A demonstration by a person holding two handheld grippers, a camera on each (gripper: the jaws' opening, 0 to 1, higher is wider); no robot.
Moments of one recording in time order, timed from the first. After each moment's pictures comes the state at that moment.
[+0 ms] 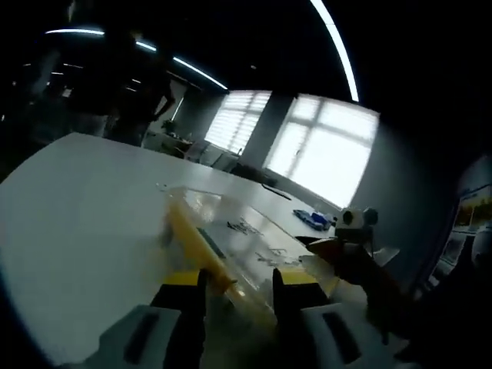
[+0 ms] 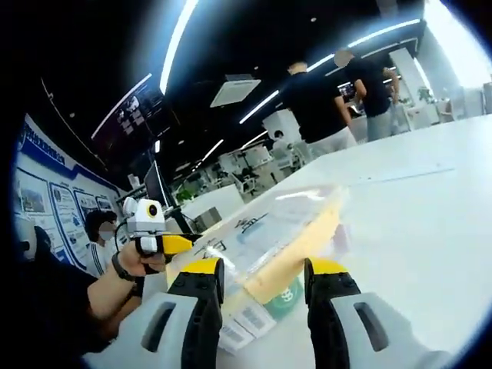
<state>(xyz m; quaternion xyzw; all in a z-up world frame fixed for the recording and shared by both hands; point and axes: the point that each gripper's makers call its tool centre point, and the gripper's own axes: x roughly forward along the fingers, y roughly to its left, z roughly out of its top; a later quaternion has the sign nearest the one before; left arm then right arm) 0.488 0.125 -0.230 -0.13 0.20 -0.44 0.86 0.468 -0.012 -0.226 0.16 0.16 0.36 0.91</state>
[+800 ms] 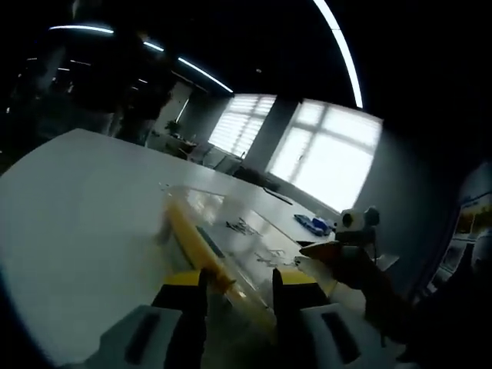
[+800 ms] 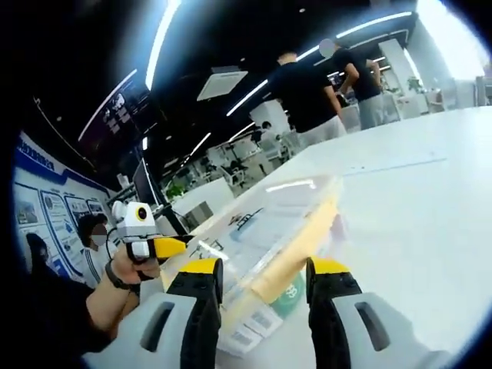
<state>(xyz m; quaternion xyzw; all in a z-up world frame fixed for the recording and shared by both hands) 0.488 0.125 -0.230 -0.15 0.20 -0.45 0.86 0.458 -0.002 -0.228 0.17 0.19 0.32 0.91</state>
